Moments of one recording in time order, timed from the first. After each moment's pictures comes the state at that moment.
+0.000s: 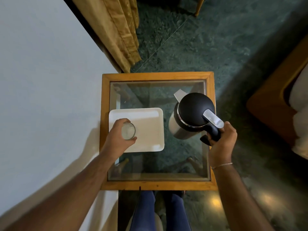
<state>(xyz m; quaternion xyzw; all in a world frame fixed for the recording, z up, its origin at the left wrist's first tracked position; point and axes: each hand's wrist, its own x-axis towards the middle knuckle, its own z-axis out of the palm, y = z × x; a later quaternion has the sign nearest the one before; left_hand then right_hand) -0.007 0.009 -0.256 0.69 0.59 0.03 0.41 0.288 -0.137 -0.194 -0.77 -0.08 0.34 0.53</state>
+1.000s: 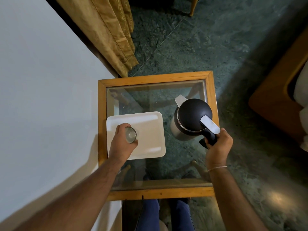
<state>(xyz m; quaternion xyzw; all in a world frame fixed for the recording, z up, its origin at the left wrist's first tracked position) 0.015 0.010 -0.292 0.69 0.62 0.01 0.38 0.288 -0.159 -0.267 -0.86 -0.14 0.23 0.44</state>
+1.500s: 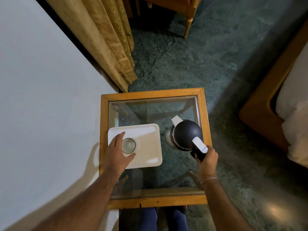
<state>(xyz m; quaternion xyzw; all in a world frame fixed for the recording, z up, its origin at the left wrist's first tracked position) 0.007 0.011 -0.248 0.74 0.61 -0.03 0.29 0.273 -0.158 -0.243 -0.75 0.06 0.35 0.56</state>
